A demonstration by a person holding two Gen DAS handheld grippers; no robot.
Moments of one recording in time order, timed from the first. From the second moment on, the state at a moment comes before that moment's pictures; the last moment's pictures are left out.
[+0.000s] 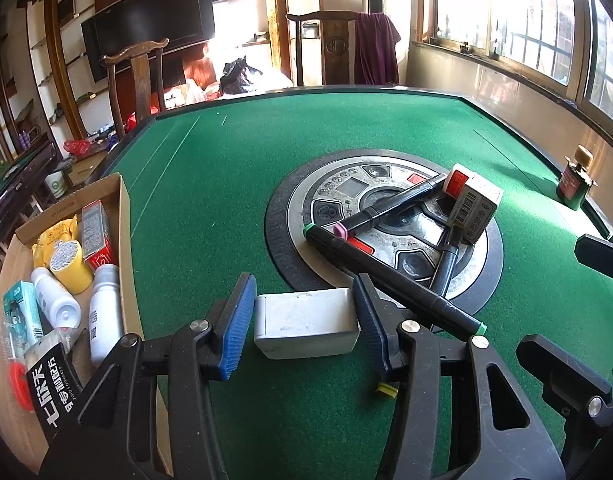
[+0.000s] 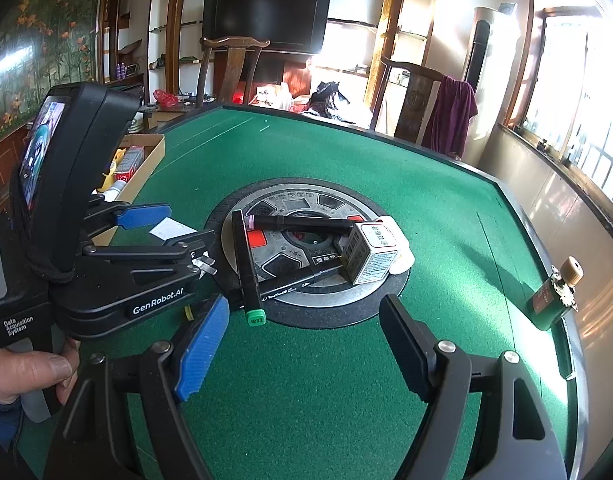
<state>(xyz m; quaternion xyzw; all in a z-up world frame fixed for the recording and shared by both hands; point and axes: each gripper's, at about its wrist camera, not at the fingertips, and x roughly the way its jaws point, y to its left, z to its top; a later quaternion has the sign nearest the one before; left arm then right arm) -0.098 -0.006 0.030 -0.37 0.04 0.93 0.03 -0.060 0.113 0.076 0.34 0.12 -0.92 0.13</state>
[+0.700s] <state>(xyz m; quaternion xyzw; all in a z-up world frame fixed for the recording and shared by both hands) -0.088 -0.022 0.042 -0.36 0.01 0.93 0.04 -0.067 0.111 0.065 0.36 0.13 -0.92 0.12</state>
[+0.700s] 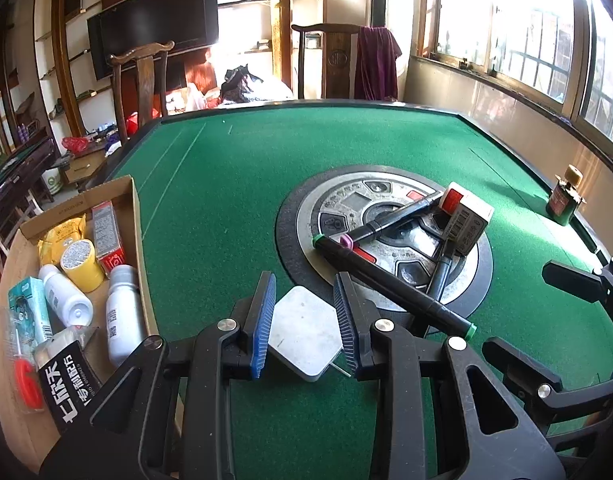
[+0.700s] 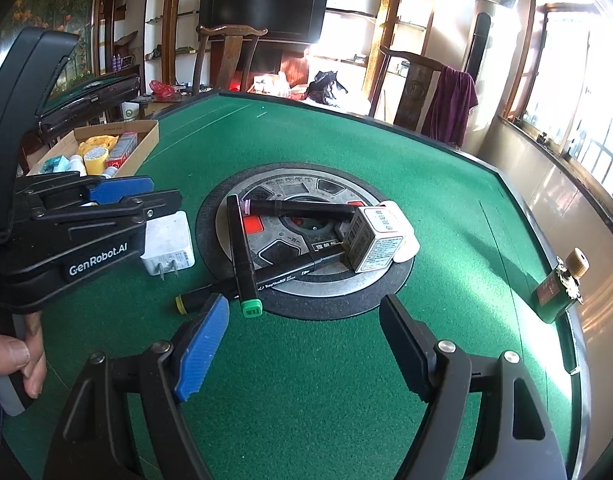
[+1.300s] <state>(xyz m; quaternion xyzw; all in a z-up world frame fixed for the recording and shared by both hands) -0.095 -0.027 0.023 -0.42 0.03 0.91 0.02 -0.075 0.129 0.069 0.38 0.06 -0.92 0.13</state>
